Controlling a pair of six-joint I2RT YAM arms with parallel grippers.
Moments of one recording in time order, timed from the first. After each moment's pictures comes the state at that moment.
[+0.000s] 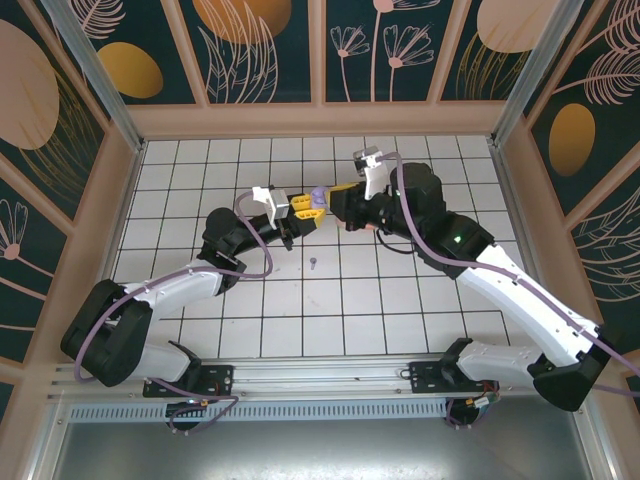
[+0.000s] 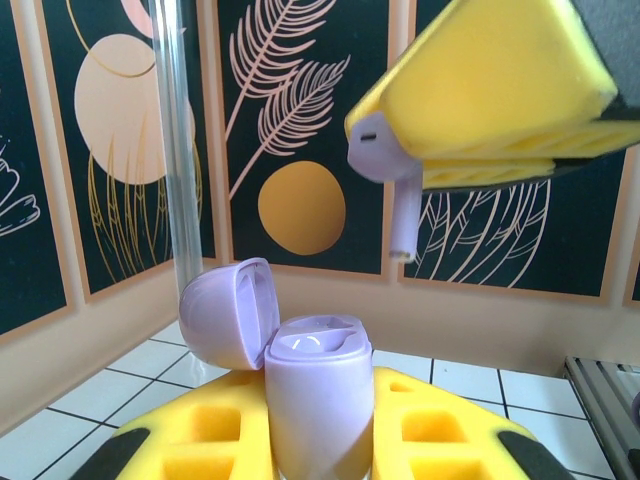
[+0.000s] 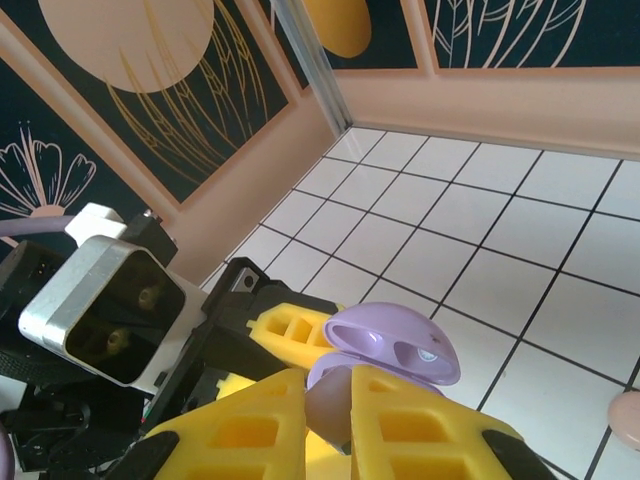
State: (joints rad) left arm -0.58 1.39 0.66 1.01 0.67 -0.18; right arm 0.80 1.15 1.27 -0.42 -0.13 0.38
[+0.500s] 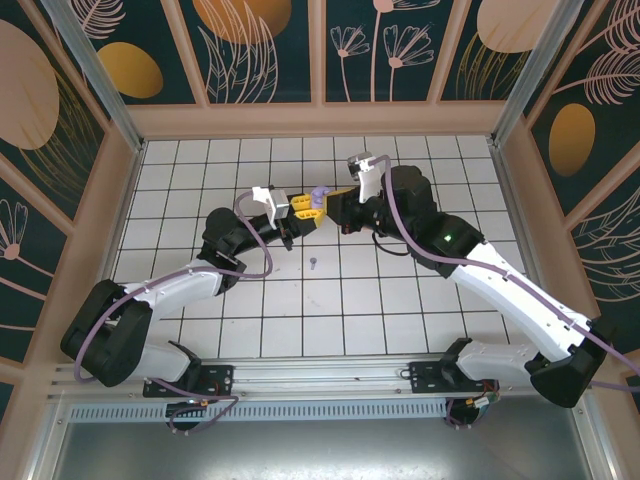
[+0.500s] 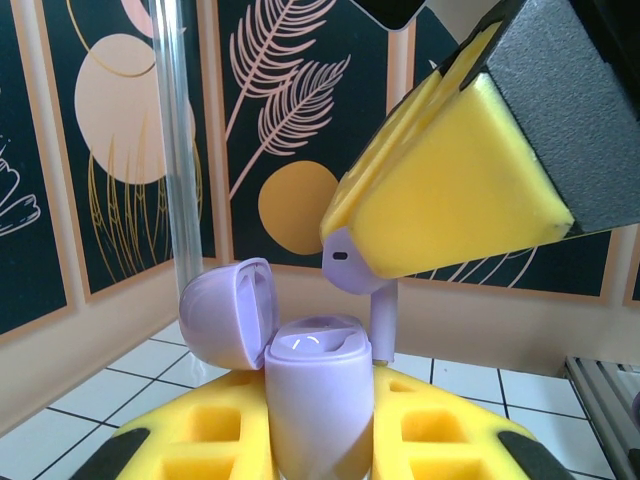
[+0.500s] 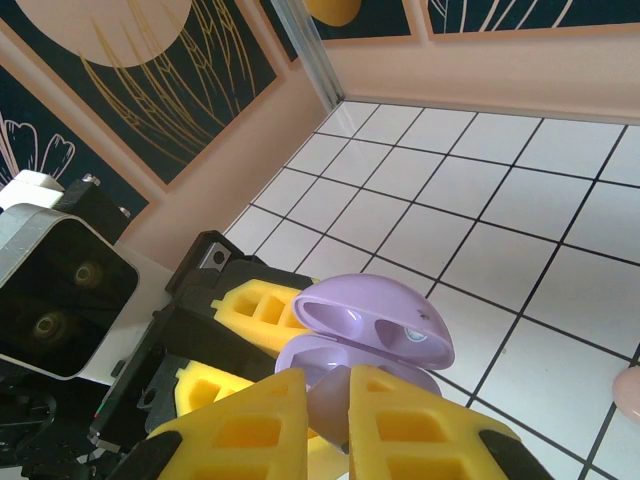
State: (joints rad) left arm -0.58 1.39 0.66 1.01 0.67 -0.18; right arm 0.81 1.18 1.24 -0.40 -0.13 0.39
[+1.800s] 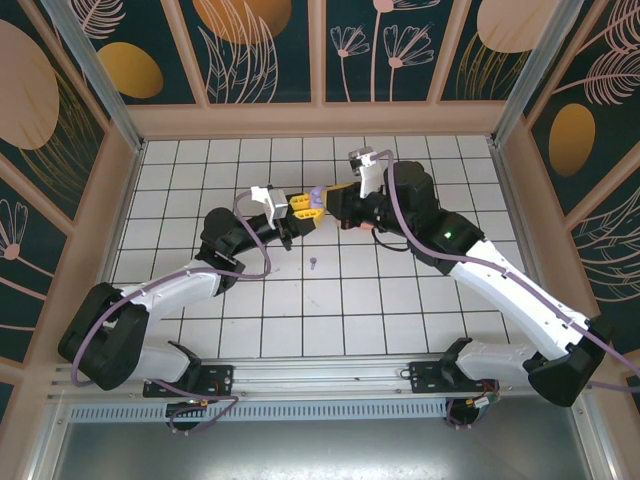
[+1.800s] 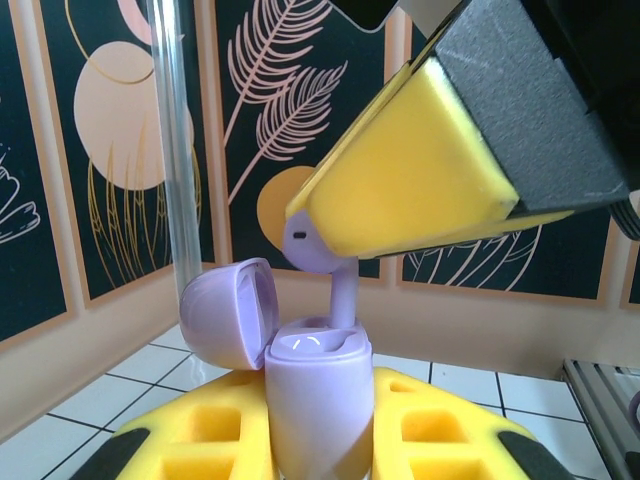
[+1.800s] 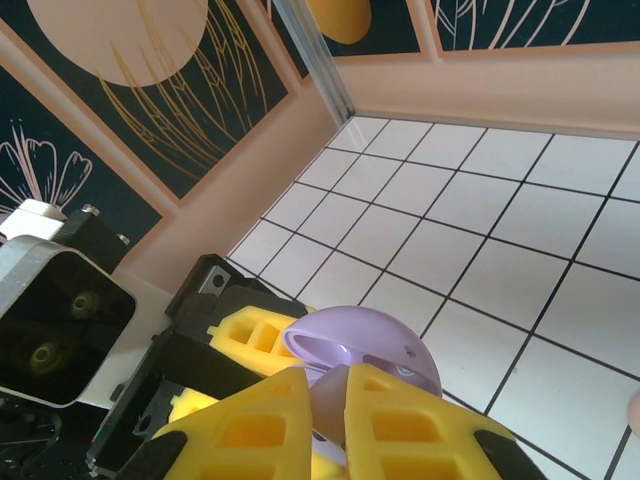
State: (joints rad) left arm -0.58 1.37 0.66 0.99 0.67 -0.18; right arm 0.78 1.19 1.25 -0.37 -0.17 0.40
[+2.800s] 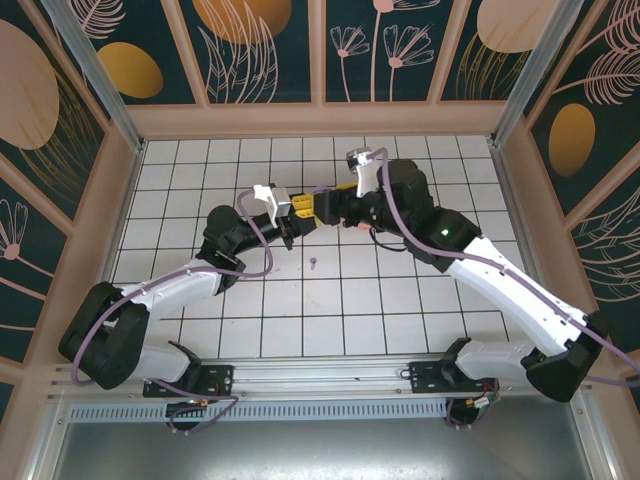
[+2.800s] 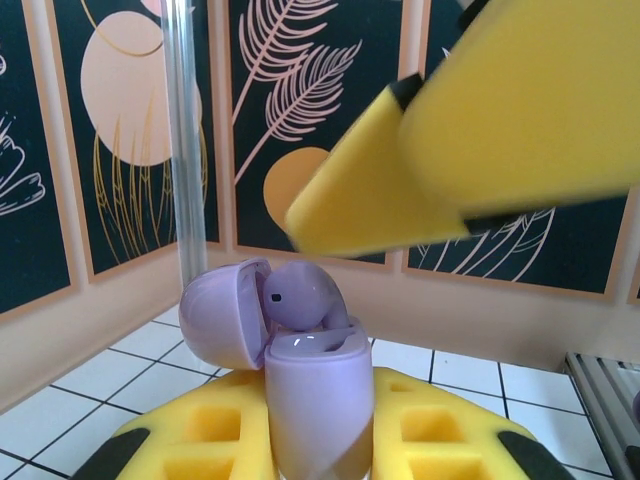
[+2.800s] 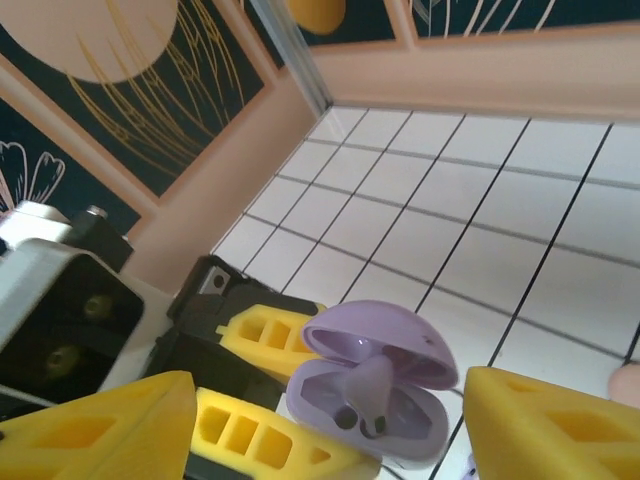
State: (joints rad) left arm -0.59 1.38 0.67 0.94 0.65 -0.18; right arm 0.81 1.19 1.31 -0.45 -0.09 0.42
